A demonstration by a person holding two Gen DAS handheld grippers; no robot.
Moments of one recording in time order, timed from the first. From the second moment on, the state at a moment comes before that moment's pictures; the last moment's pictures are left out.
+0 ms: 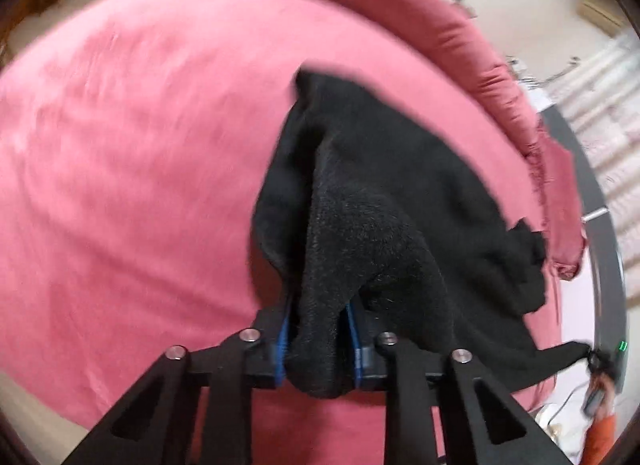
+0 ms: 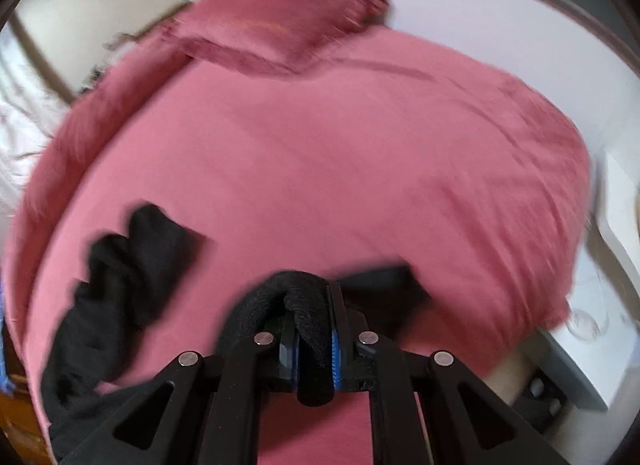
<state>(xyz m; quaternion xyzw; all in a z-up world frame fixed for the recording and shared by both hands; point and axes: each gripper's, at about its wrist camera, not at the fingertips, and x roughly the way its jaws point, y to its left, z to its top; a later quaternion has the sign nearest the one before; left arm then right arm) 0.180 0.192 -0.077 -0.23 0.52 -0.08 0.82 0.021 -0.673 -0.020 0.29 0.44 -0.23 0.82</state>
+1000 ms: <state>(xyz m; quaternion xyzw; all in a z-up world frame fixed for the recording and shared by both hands) 0.120 0.150 -0.089 -0.06 0.54 -0.08 0.84 -0.073 -0.669 -0.095 0.28 0.43 -0.27 0.81</state>
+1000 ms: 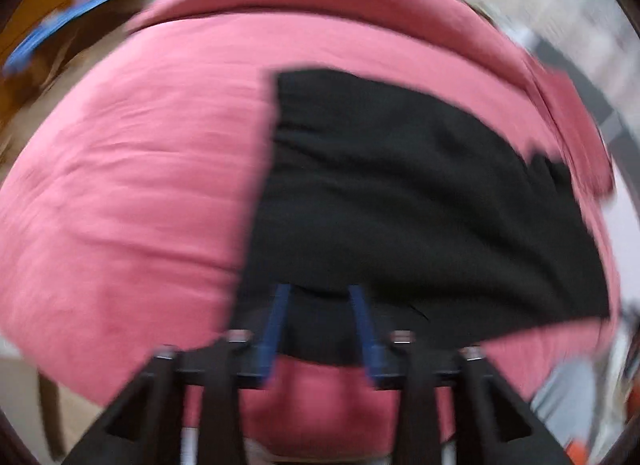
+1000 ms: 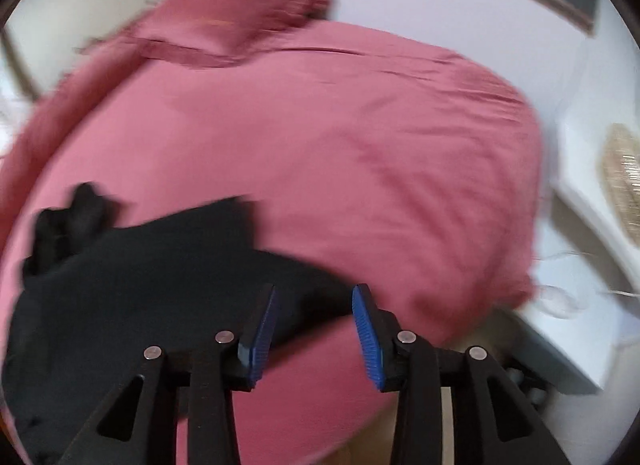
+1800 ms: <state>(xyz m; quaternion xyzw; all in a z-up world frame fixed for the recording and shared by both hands) 0.117 0.075 -0.147 0.16 0.58 -0.23 0.76 -0.052 -0.702 -0.080 0.51 0.27 -0.15 0.80</state>
